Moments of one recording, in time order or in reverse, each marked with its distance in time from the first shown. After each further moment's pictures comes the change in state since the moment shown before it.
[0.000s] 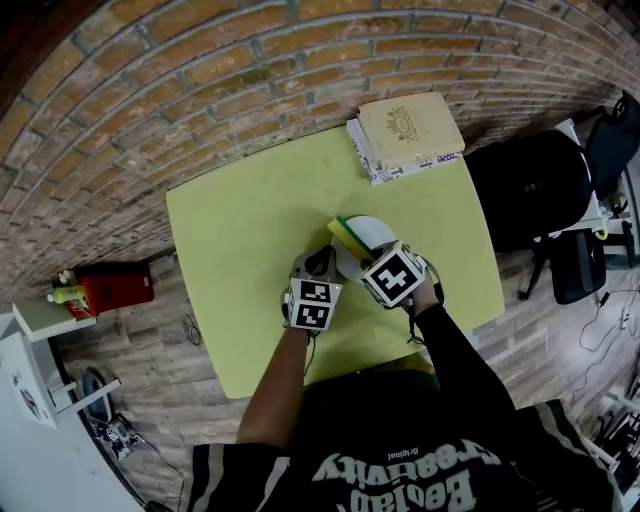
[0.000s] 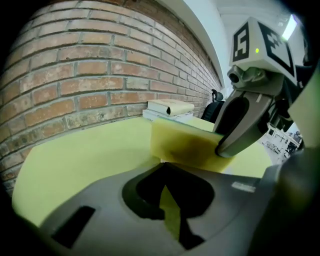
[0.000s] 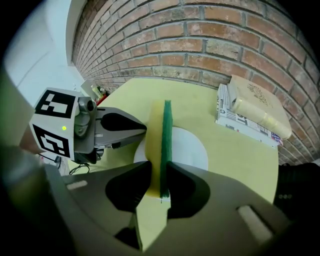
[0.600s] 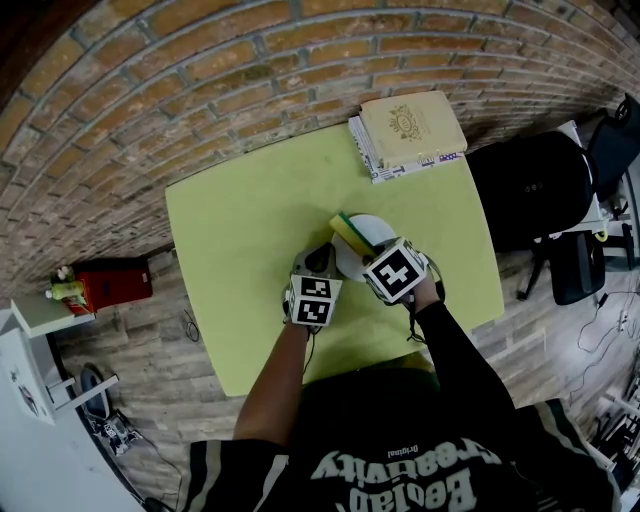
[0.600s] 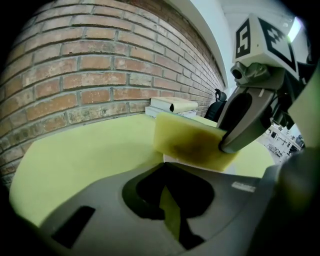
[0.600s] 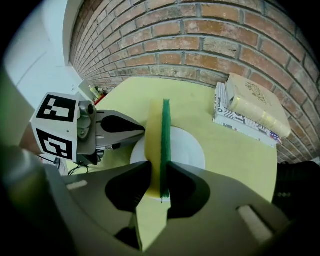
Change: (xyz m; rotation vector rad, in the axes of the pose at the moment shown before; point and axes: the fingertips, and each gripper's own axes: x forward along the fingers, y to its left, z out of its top) left arm 0.008 0.004 -0.006 -0.028 0.005 0.017; right arm 0.002 -0.007 0.000 0.012 0.011 -0.011
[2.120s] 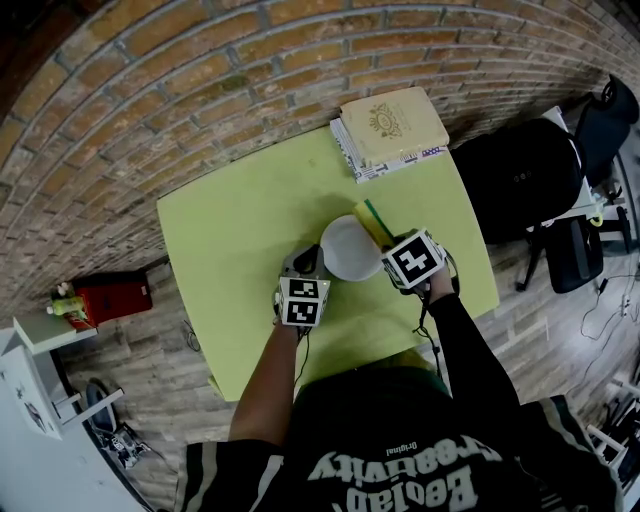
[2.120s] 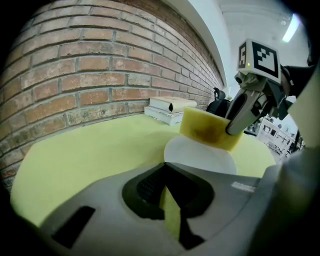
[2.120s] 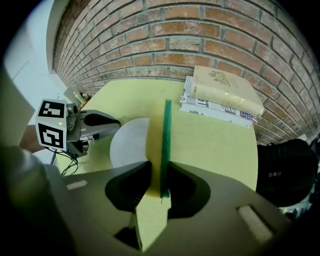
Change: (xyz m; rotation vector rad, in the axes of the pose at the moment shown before) left arm -0.004 0.000 0.003 0.029 0.007 0.005; right arm -0.026 -0.058 -0.040 0.147 0.007 -0.101
